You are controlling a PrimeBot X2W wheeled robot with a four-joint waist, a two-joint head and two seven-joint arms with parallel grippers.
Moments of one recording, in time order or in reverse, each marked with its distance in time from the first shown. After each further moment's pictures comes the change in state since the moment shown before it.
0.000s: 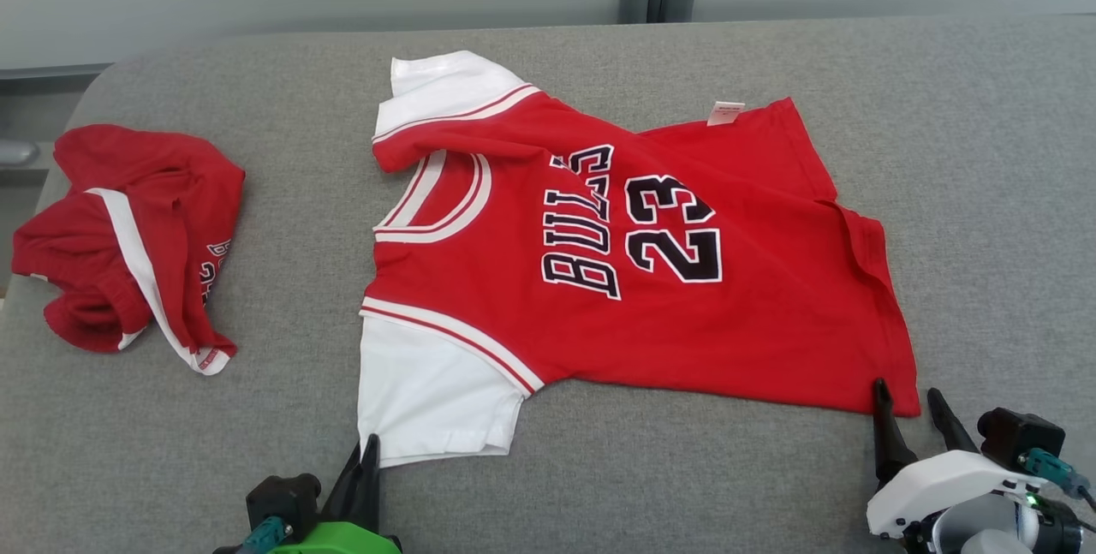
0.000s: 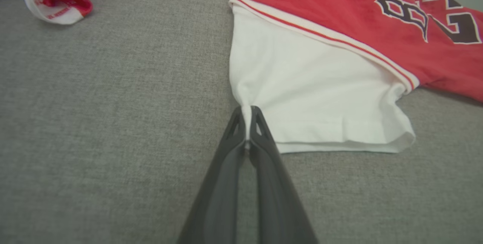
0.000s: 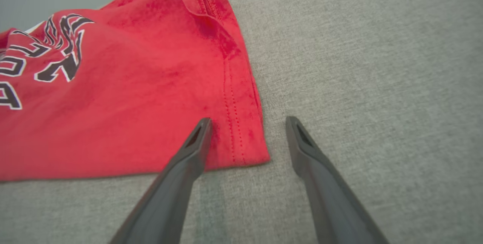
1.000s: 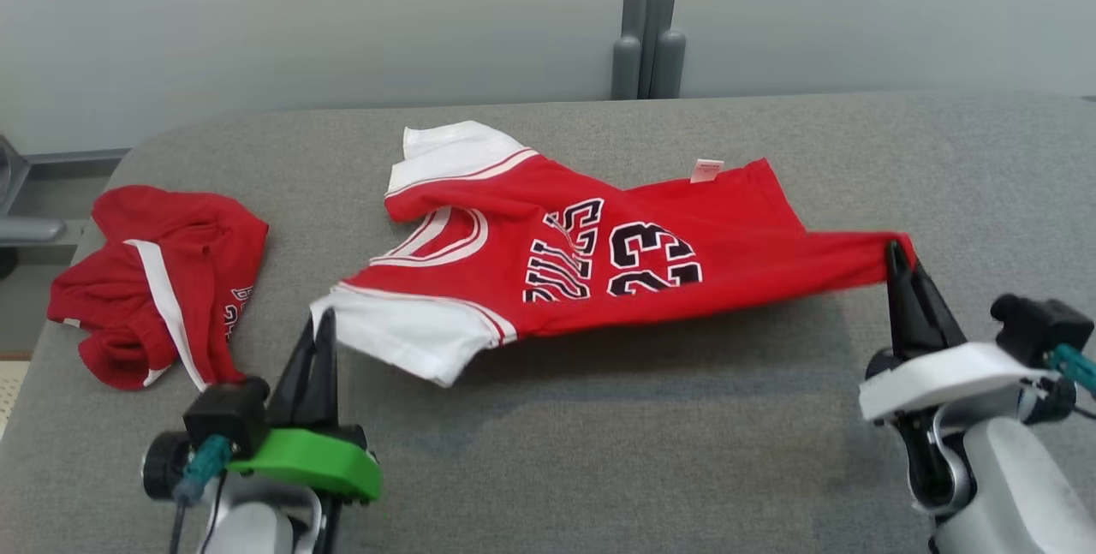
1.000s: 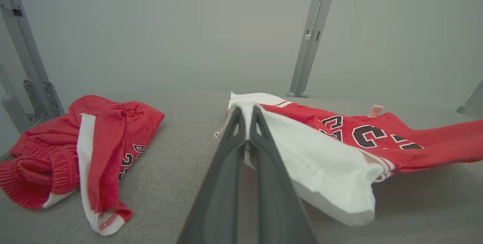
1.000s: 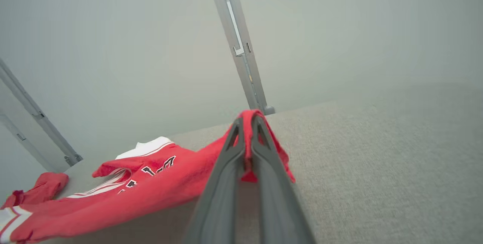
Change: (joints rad) left arm -0.056 0.003 0.082 -0.226 0.074 -0.005 0.000; right arm -0.085 -0.044 0.095 -0.220 0.095 0.000 -0.001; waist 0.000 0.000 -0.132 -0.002
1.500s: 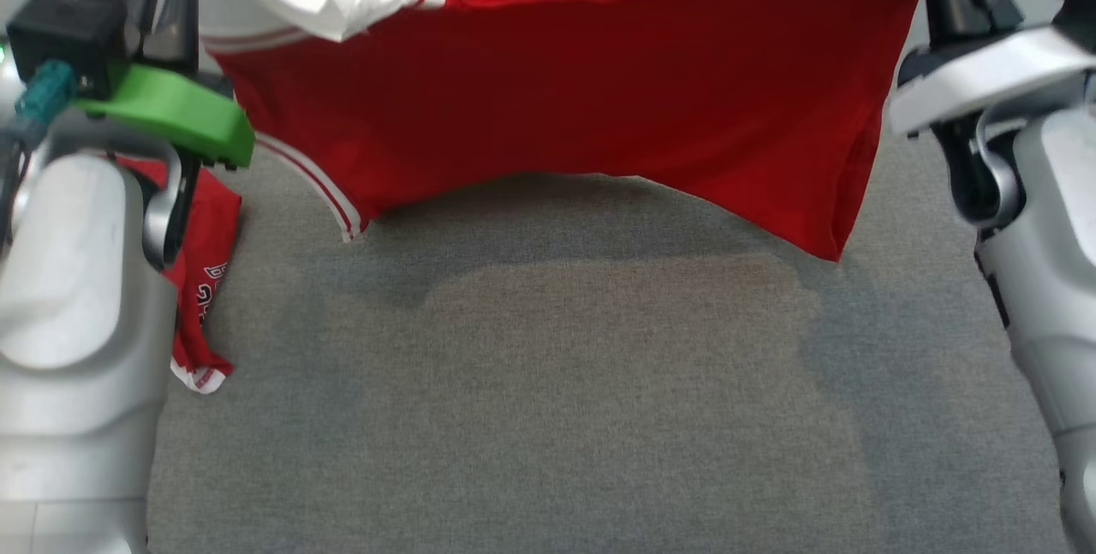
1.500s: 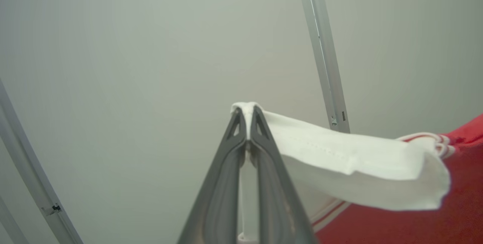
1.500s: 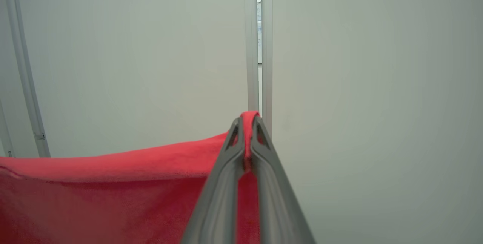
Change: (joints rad) left arm -0.663 0.205 -0.062 0.095 0.096 -0.036 0.096; right arm -0.594 -0.163 0.185 0.138 -0.018 0.000 0.009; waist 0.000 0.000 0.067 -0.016
